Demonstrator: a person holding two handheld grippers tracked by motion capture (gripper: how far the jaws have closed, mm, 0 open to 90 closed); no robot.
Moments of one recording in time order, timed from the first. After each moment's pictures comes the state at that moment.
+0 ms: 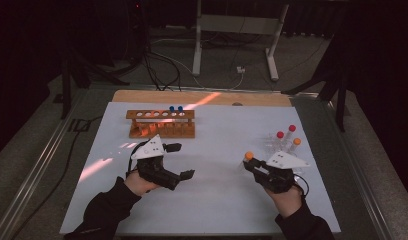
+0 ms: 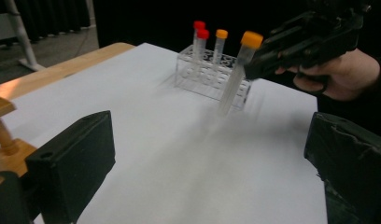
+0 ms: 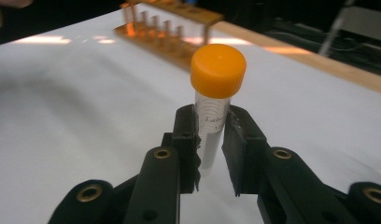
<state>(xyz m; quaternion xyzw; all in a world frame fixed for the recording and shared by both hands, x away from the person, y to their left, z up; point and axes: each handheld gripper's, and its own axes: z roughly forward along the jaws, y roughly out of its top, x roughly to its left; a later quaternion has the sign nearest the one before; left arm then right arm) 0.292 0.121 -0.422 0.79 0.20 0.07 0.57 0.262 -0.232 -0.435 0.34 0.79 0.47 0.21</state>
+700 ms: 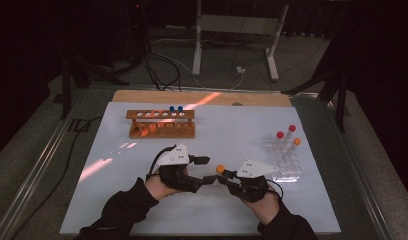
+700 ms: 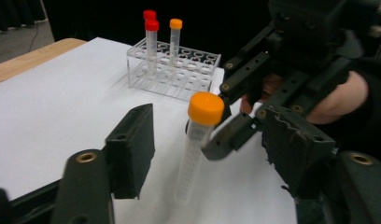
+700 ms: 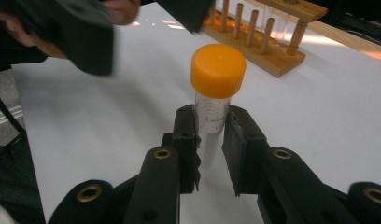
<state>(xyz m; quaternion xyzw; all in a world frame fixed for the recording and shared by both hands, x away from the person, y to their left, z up) 0.284 0.066 -0.426 0.82 0.16 0.04 0.55 0.251 -0.173 -0.444 0.27 0.83 0.47 0.15</state>
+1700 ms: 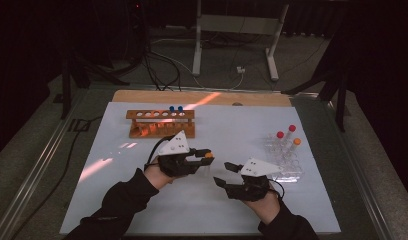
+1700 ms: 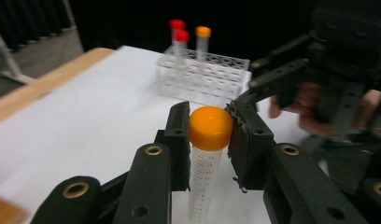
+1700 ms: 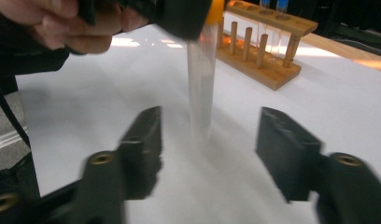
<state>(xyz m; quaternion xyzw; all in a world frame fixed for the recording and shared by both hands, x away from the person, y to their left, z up) 0.306 0.079 -0.404 0.81 0.17 0.09 0.55 0.252 -0.178 -0.442 0.28 0.80 0.50 0.15</state>
